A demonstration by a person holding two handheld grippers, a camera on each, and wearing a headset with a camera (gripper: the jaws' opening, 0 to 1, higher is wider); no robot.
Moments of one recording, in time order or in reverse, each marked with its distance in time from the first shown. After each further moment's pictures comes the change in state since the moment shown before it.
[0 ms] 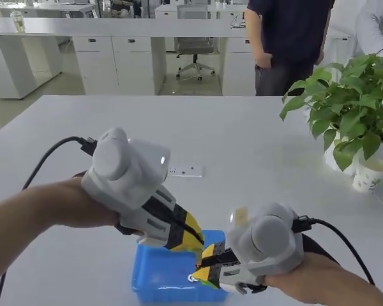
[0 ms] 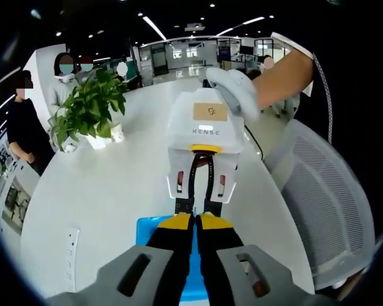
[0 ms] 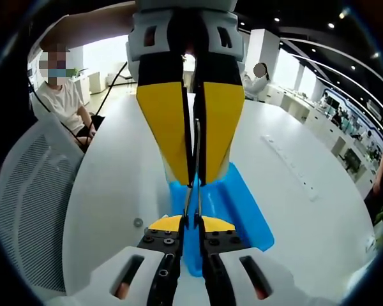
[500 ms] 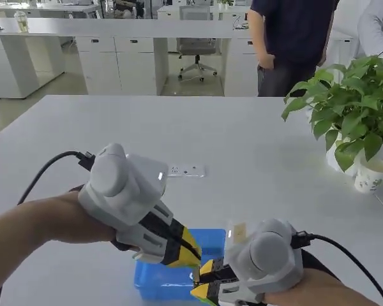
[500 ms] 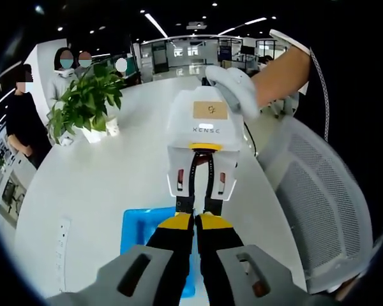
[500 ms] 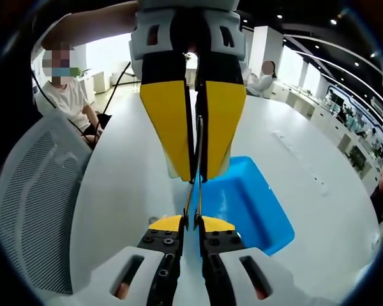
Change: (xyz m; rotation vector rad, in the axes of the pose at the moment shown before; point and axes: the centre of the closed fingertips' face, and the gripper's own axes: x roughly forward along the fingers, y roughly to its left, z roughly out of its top) left arm 0.005 -0.022 -0.015 -0.029 0.009 -0.011; right arm 0.010 0.026 -0.009 0.011 0.008 0.041
